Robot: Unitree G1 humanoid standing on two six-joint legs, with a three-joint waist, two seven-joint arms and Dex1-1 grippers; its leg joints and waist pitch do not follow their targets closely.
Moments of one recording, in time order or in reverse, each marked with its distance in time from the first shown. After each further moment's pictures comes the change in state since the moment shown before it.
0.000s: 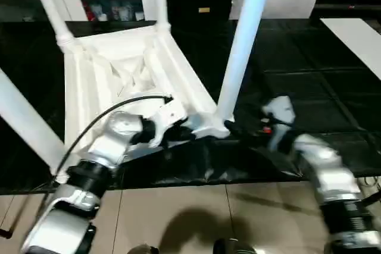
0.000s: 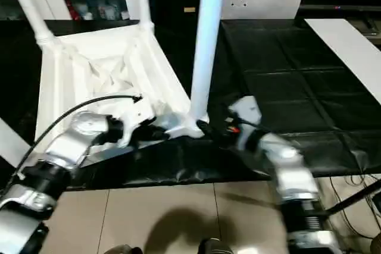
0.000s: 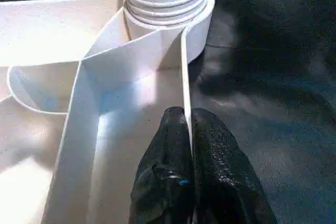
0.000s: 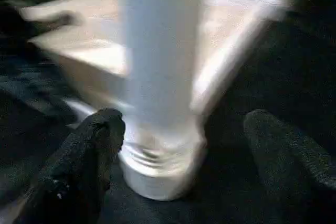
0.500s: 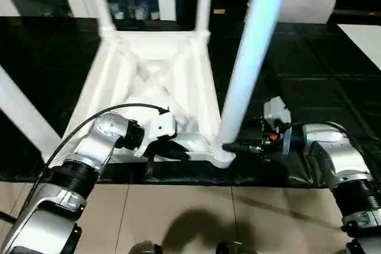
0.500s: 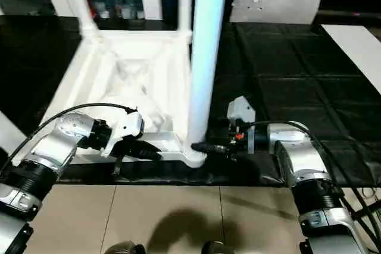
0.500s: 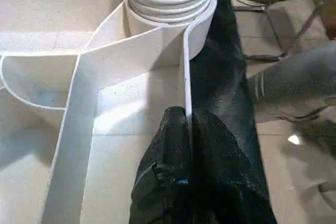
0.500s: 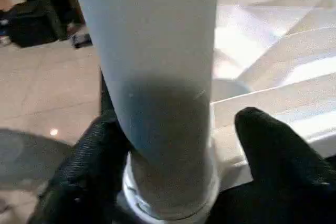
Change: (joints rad) left arm 0.005 0.077 -0.060 0.006 -0.044 -0.115 -0.269; right arm -0.126 -0.091 0.115 0.148 0.046 -0.007 0.408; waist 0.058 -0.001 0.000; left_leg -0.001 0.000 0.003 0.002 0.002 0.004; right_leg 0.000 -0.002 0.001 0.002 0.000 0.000
